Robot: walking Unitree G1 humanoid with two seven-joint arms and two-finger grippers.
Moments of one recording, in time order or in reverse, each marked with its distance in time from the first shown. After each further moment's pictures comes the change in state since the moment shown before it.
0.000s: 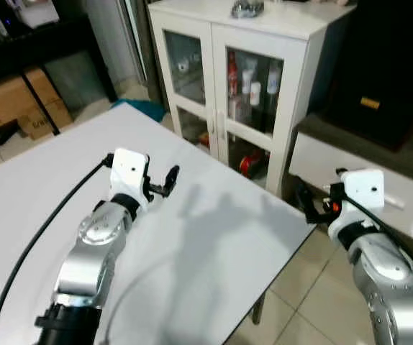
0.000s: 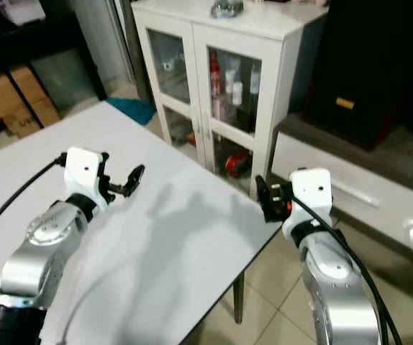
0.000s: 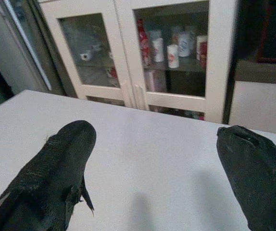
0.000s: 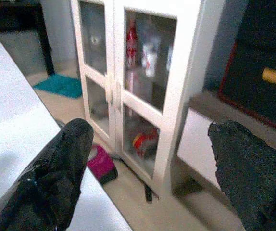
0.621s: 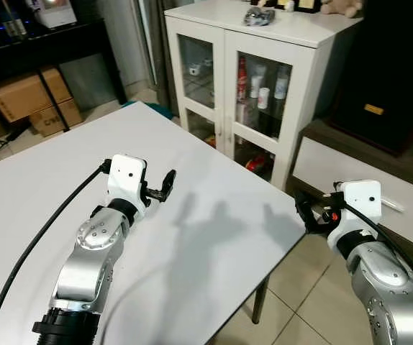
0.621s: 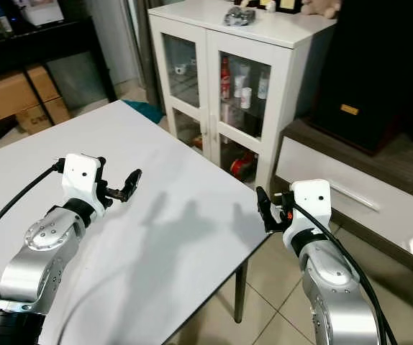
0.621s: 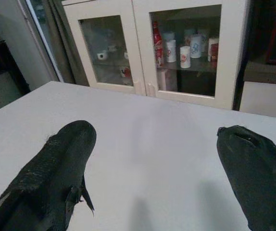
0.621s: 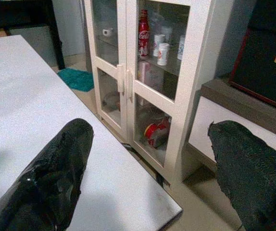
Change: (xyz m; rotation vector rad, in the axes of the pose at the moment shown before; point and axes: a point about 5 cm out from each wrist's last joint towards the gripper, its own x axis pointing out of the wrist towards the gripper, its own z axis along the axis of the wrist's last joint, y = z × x) left arm -0.005 0.005 -0.008 0.007 0.017 0.029; right arm 0.000 0.001 -0.011 0.054 0.043 0.005
